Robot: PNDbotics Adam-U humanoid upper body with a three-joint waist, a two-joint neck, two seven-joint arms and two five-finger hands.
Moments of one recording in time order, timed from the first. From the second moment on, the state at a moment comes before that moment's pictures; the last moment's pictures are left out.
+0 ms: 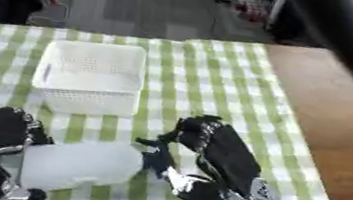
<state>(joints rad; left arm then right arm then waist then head) -0.47 0.47 -0.53 -1.52 -1.11 -0.59 -0.18 0.18 -0.28 0.19 -1.99 1.16 -0.47 -0.30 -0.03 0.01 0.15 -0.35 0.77</state>
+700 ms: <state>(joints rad) -0.46 0.52 -0.51 -1.73 -0.92 -0.53 -0.22 0.18 -0.28 0.19 -1.99 1.17 -0.46 -0.30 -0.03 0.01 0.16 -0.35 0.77</state>
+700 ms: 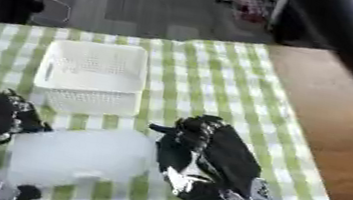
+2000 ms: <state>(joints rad) -0.46 0.64 -0.47 -1.82 -0.87 -0.48 -0.16 0.17 -0.27 0.18 -1.99 1.17 -0.46 -0.33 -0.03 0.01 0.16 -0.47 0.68</state>
